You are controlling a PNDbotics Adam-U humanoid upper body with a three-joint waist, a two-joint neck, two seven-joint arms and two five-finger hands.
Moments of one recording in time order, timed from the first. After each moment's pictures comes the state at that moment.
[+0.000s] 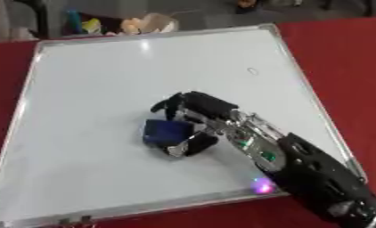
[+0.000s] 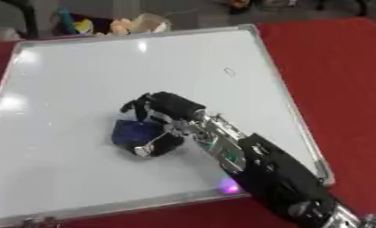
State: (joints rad) left arm -0.28 0.21 0.05 -1.82 -0.13 0.00 0.08; right arm -0.67 -0.43 0.49 -1.43 0.66 -0.18 0.20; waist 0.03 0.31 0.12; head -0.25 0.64
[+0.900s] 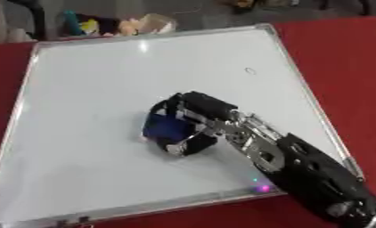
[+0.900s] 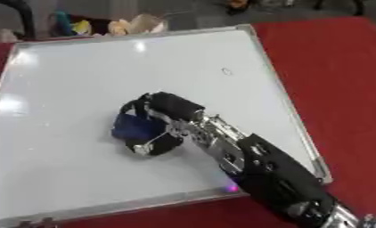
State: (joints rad) left arm -0.28 0.21 0.05 -1.82 -0.13 0.00 0.08; right arm -0.66 -0.44 0.49 -1.44 0.66 -0.16 0.18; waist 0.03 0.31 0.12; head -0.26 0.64
